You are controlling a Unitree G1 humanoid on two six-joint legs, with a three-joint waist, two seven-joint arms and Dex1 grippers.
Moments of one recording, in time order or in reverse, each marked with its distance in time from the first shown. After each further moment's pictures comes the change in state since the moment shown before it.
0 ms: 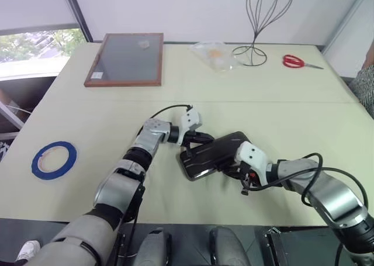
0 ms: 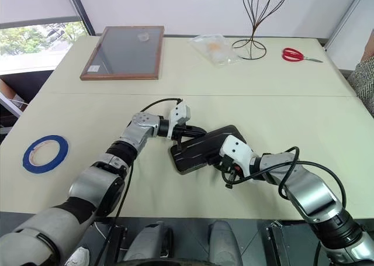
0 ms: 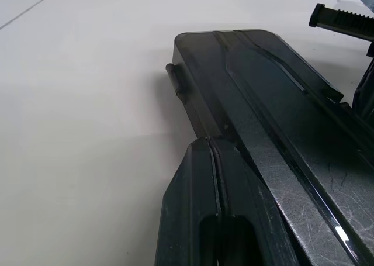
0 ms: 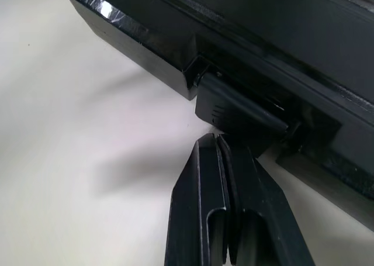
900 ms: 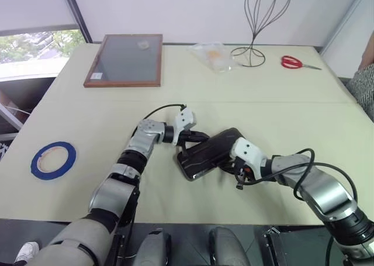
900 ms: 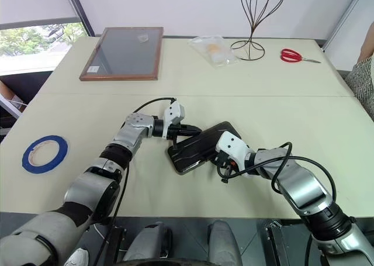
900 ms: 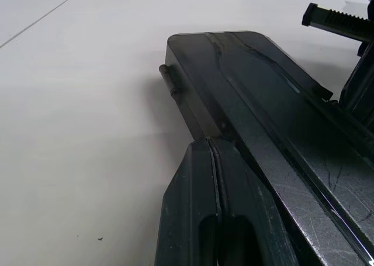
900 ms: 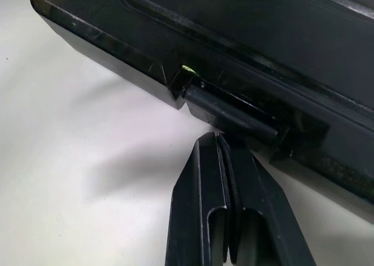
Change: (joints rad) left arm 0.052 0.030 0.016 -0.099 -0.003 0.047 0.001; right arm -0.059 0.032 0.034 0.032 -0.042 0.015 -0.002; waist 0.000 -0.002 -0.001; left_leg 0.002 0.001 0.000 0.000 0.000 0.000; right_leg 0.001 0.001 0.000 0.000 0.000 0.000
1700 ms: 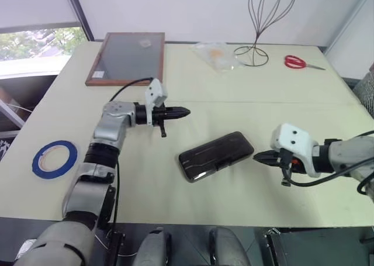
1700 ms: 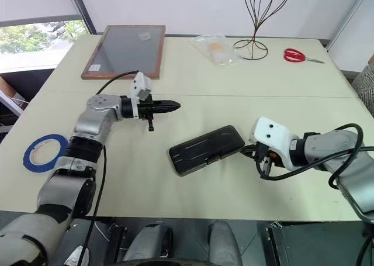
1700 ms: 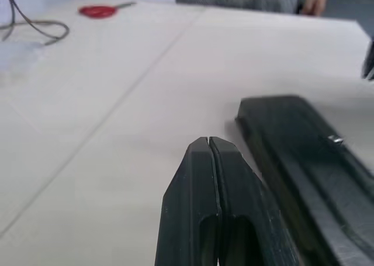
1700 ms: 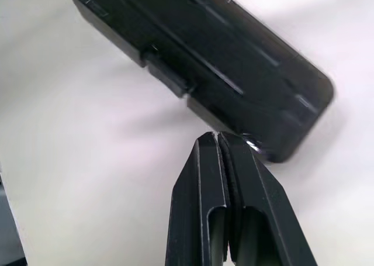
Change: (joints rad) left arm 0.097 0.267 0.137 -0.534 -0.241 0.382 -0.034; right arm 0.083 -0.352 -0.375 -0.153 0.154 -0.008 0.233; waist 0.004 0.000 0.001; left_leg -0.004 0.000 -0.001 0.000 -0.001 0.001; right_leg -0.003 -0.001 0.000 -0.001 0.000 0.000
